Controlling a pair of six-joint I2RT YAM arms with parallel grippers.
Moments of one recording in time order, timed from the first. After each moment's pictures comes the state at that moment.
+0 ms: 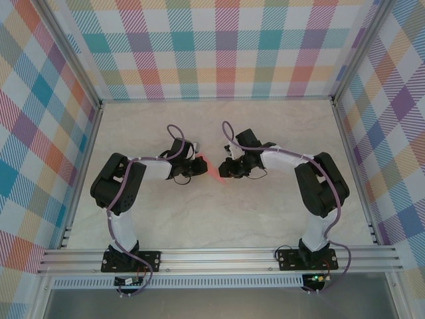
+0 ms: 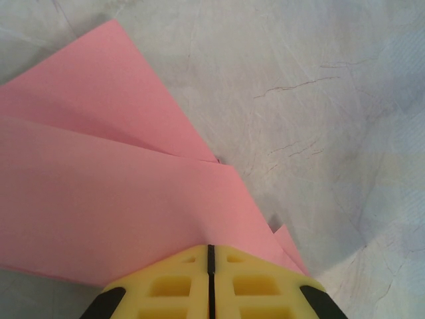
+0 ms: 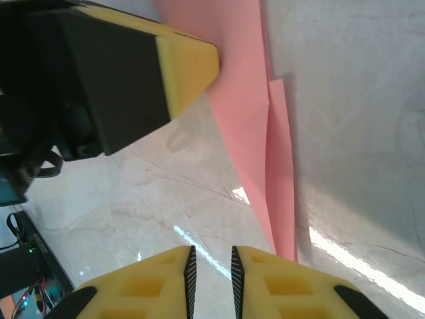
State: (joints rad) left arm -0.44 1.89 0.95 0.07 0.37 -0.58; right arm 0.54 1.84 1.14 -0.40 -0.60 0.41
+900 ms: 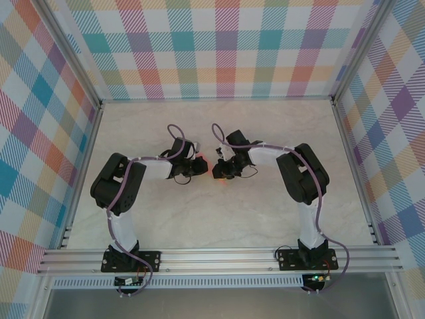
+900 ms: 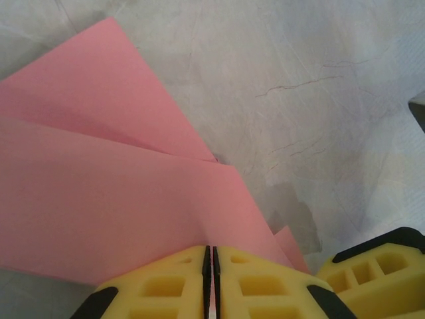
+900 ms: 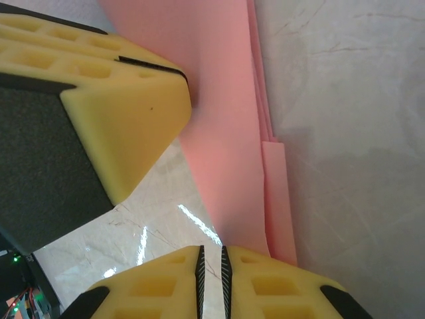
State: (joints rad) left arm -0.45 1.88 0.96 0.04 0.36 -0.59; right arm 0.57 2.05 1.28 -0.41 -0.64 0.39
